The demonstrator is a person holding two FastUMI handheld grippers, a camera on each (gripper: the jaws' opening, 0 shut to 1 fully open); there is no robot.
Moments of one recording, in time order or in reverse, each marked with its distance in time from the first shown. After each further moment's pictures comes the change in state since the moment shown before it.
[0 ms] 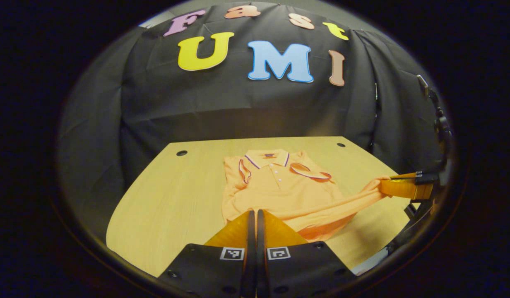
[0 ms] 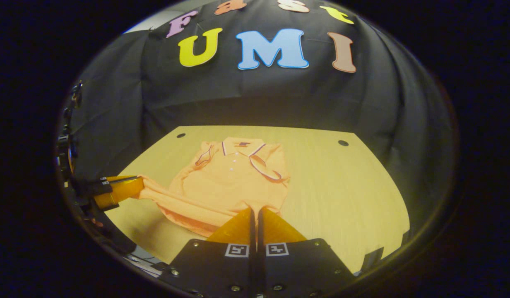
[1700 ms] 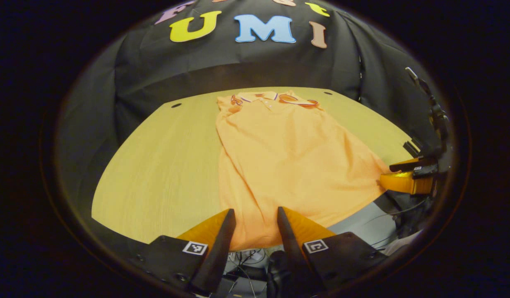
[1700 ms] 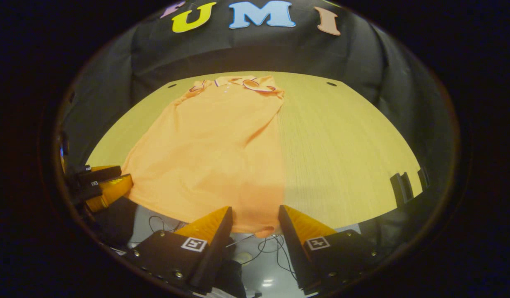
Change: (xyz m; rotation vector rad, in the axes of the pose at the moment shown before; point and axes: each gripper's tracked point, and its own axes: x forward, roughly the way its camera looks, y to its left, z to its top) left arm -0.082 0.002 -0.209 0.069 0.257 -0.061; right arm -0.051 0.020 -0.211 0.066 0.289 -0.061
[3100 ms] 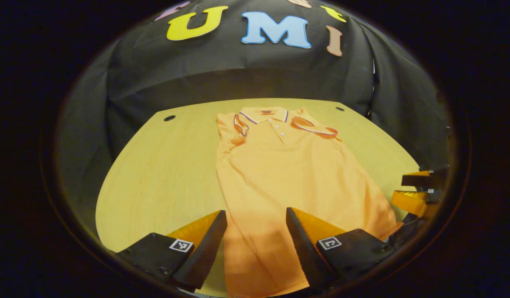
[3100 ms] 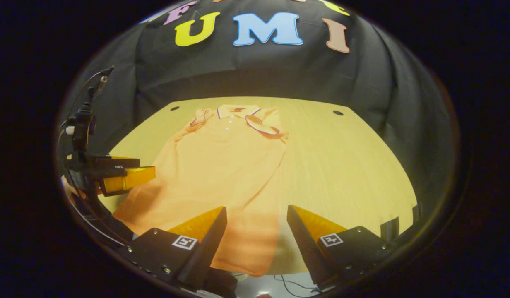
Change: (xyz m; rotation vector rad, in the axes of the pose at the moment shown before) left arm 0.062 0.034 0.111 -0.047 0.009 -0.013; right arm 0.007 -0.004 0.081 -0.045 -0.129 0.024
